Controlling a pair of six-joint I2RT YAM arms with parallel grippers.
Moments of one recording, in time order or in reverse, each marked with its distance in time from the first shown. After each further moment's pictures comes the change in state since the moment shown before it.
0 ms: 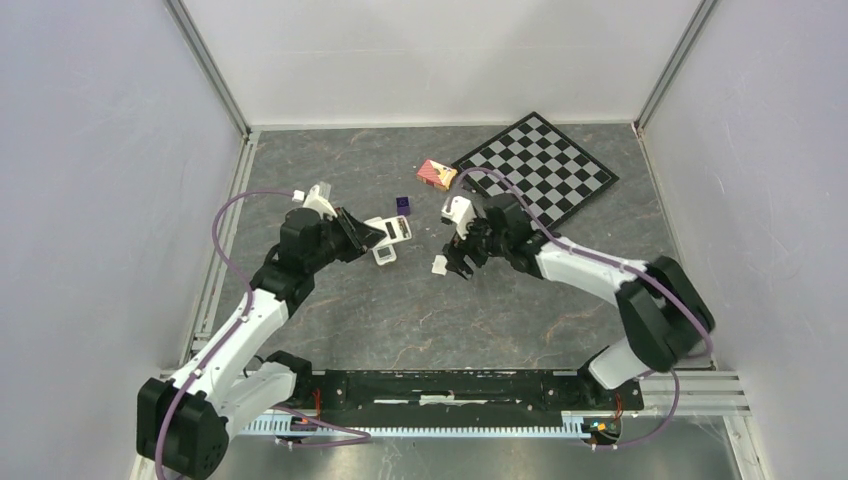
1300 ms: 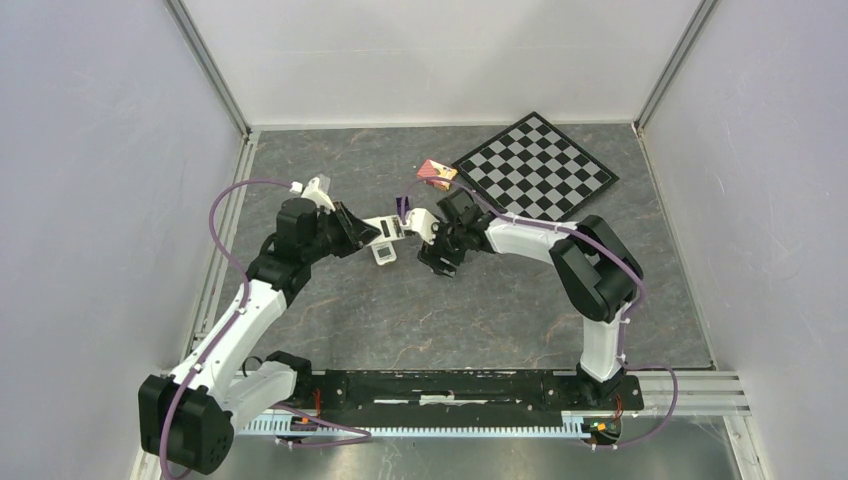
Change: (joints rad) left arm 0.048 0.045 0.097 -0.130 0.029 0.103; right arm 0.082 0.435 0.368 -0.285 0.095 -0.251
